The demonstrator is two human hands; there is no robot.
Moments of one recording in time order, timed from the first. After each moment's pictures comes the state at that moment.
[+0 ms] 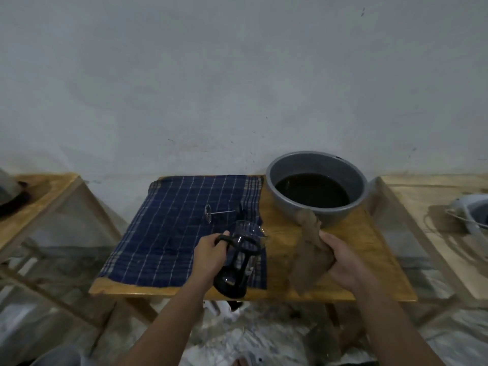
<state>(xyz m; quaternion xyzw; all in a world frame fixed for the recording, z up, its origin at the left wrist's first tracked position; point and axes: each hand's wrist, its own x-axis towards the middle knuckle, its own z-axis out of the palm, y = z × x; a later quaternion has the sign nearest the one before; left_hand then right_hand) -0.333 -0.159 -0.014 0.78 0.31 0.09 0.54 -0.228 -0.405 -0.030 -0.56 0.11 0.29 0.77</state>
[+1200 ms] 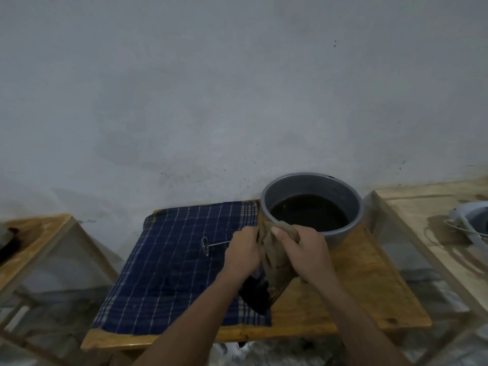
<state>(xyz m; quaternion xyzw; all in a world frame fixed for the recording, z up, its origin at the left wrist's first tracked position) -0.262 -0.200 0.050 0.94 0.10 0.05 0.33 -0.242 -0.340 0.048 -0.83 -0.18 -0.04 0.52</state>
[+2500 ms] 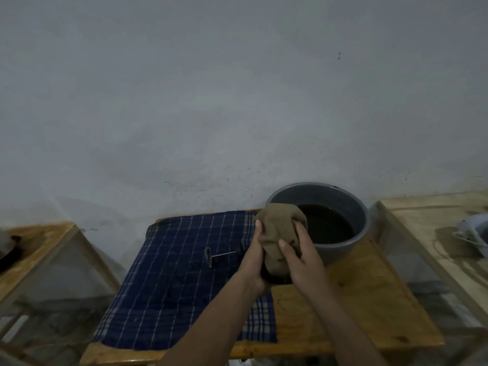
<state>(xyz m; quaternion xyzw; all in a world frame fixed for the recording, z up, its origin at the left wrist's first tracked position) -0.254 -0.217 0.052 0.41 0.22 -0.13 0.87 -0.245 -0.320 0.043 -0.75 -0.17 0.00 0.64</state>
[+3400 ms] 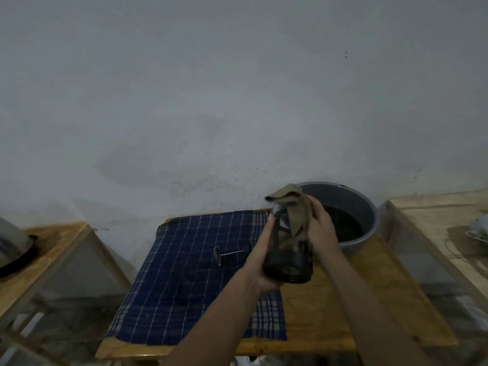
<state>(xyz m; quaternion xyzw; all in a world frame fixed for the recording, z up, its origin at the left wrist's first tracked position) -0.265 -0.206 0.057 0.40 0.15 -0.18 0.89 -0.201 -0.320 0.068 -0.69 -0.11 0.02 0.72</state>
